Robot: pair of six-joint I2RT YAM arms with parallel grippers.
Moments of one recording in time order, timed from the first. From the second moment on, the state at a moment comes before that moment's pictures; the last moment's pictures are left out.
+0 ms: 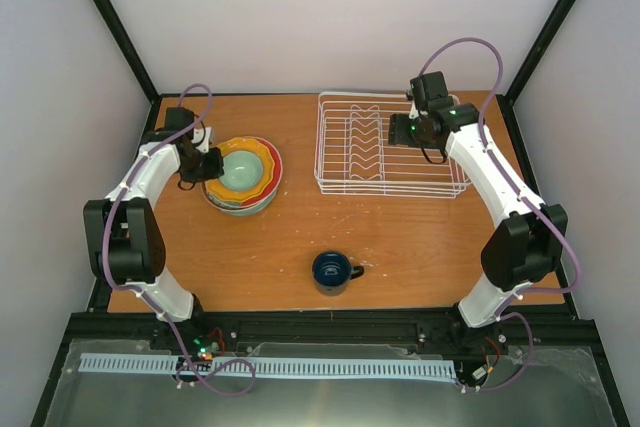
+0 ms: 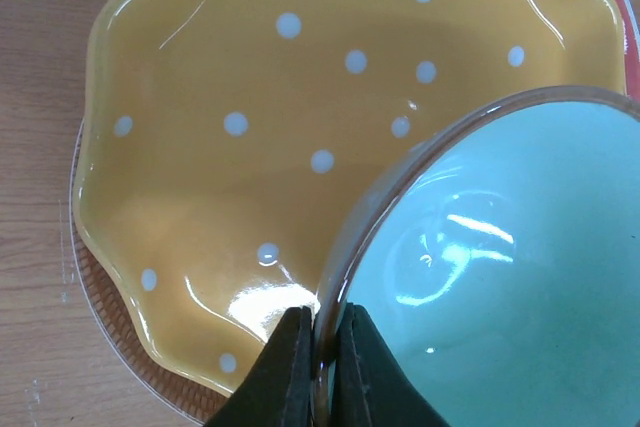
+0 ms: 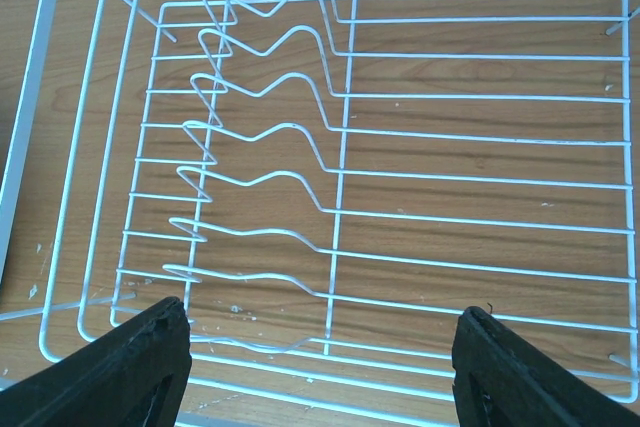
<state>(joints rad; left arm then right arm) 0.05 1.65 1.27 -0.81 0.24 -0.14 0.30 1.66 1.60 -0.87 0.00 0.30</state>
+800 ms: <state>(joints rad) 0.05 1.71 1.43 -0.76 0.55 -0.20 0.30 1.64 1.59 -0.81 -0.11 0.32</state>
